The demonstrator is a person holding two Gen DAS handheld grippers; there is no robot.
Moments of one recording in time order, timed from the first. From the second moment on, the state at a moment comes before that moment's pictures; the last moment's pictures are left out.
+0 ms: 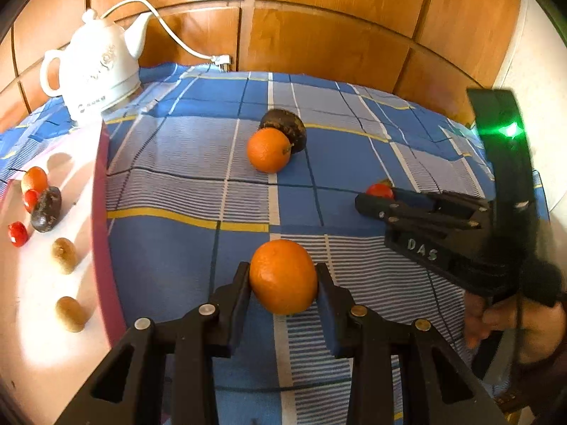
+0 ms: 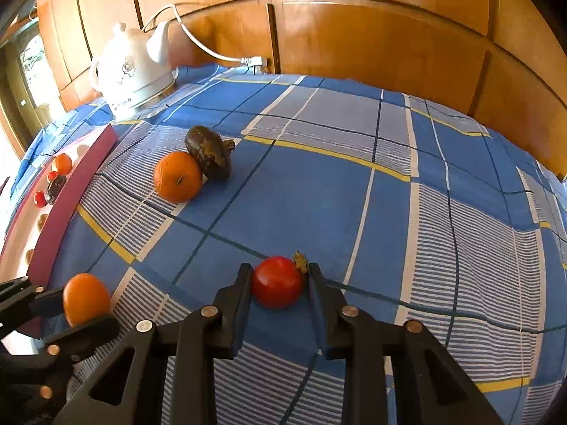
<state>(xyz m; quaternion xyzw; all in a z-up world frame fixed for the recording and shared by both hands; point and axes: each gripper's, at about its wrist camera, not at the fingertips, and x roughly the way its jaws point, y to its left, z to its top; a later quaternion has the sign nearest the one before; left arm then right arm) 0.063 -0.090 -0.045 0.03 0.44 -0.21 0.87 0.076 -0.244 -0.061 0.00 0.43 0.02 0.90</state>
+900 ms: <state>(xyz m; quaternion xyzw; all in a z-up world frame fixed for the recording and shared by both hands) 0.053 -0.039 0.015 0.02 0.39 -0.16 0.91 0.071 -0.243 -0.063 0.00 0.42 0.01 0.91</state>
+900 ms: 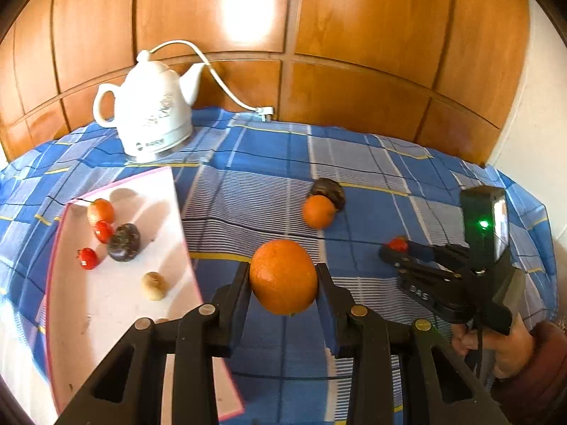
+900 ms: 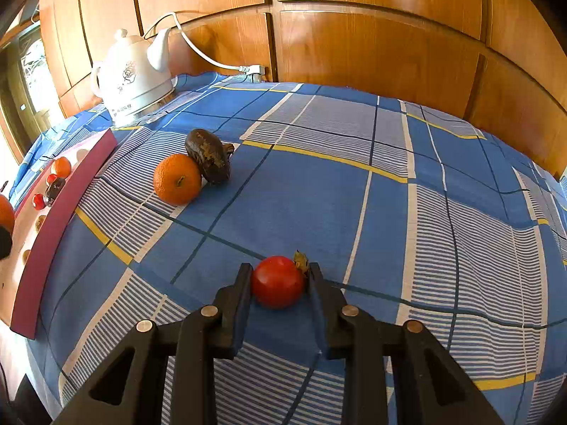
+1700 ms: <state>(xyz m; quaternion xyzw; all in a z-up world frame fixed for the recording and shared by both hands) 0.062 0.031 0.009 0.00 0.40 -0.09 0.91 0.071 -0.242 -0.063 0.00 0.42 0.01 0.91</state>
